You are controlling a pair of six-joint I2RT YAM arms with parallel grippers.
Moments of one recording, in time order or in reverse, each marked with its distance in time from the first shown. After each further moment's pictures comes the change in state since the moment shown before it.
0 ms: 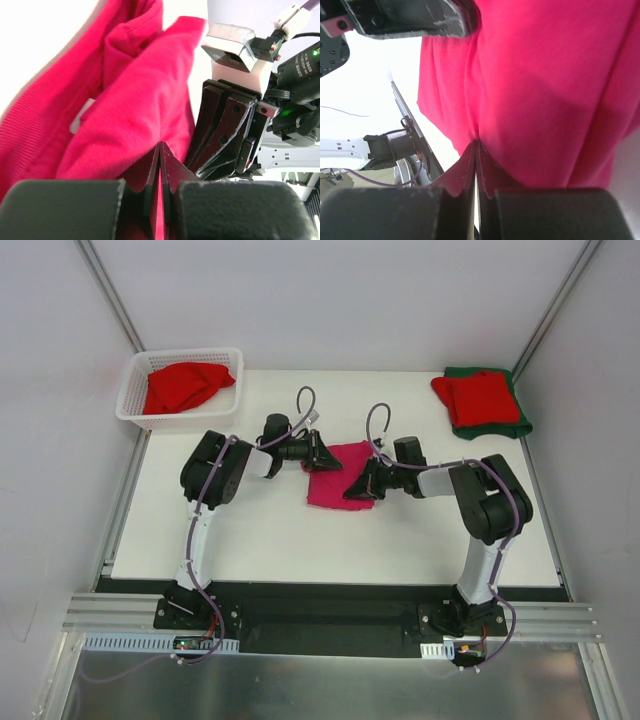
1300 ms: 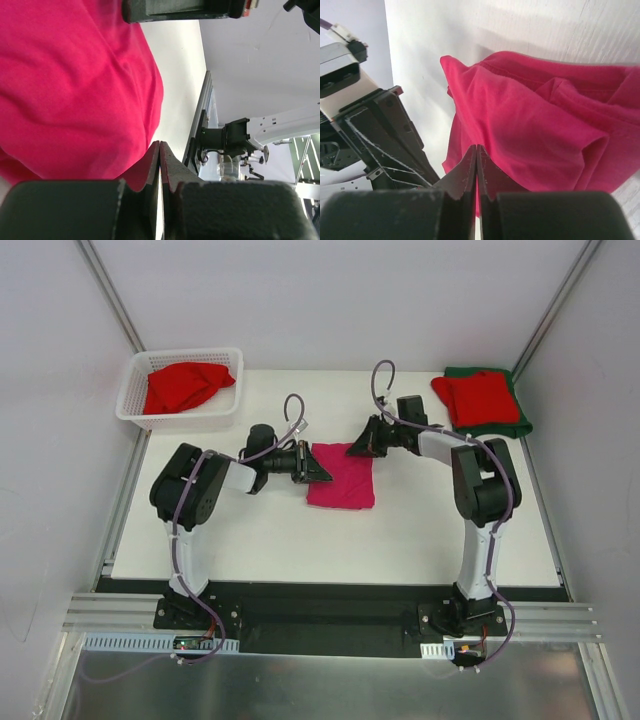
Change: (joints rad) left arm -0.001 -0.341 -0.356 0.023 -0.018 0.056; right arm -0.081 0.139 0.465 -0.311 0.027 -0.123
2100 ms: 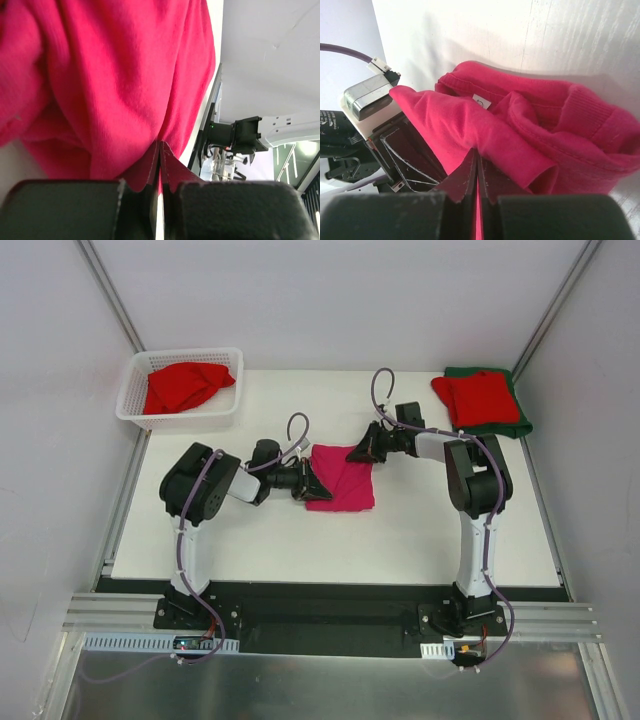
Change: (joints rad) left arm -0.034 0.100 -0.050 0.004 -0.031 -0.019; right arm -0.016 0.111 0.031 0.013 -0.026 0.045
